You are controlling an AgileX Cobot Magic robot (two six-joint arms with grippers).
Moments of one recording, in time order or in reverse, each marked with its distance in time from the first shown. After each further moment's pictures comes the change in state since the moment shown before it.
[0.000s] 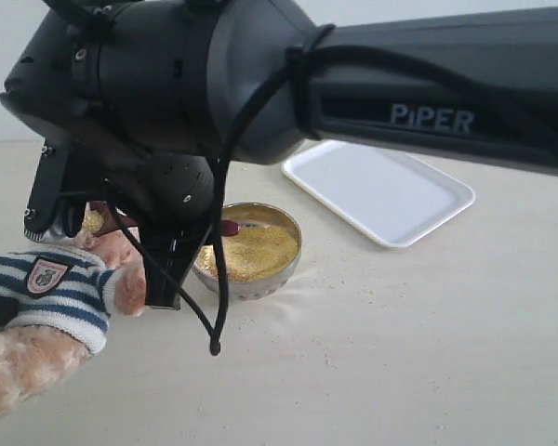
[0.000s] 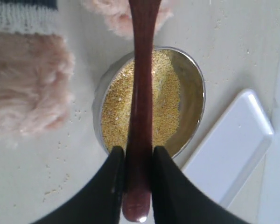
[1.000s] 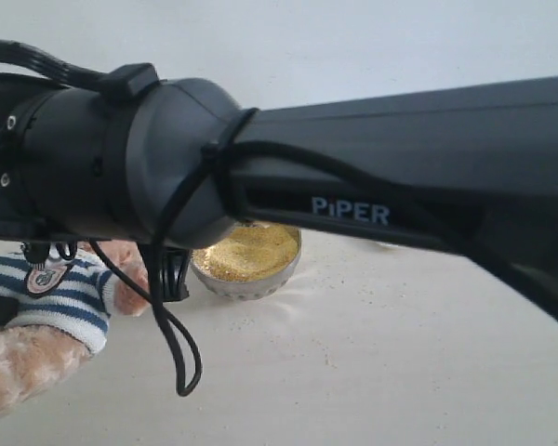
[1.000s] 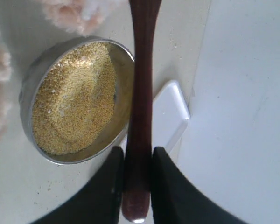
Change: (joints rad) left arm 0.000 0.000 0.000 0.000 0.000 0.000; right arm 0.092 0.056 0.000 -0.350 0.042 0.094
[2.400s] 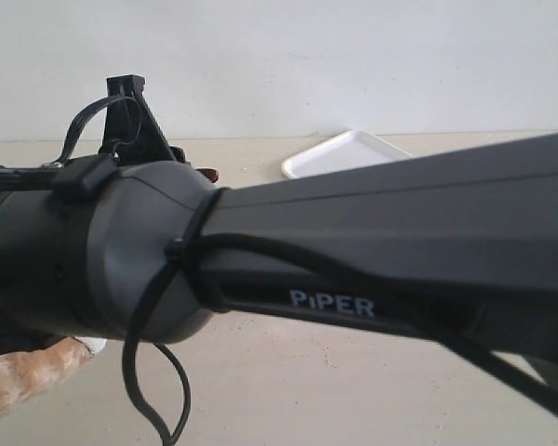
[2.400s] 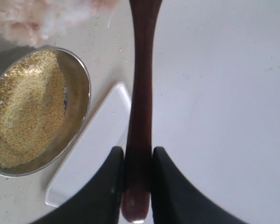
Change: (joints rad) left arm 0.000 0.000 0.000 0.000 0.000 0.000; right arm 0.078 0.000 0.096 -0.287 0.002 0.203
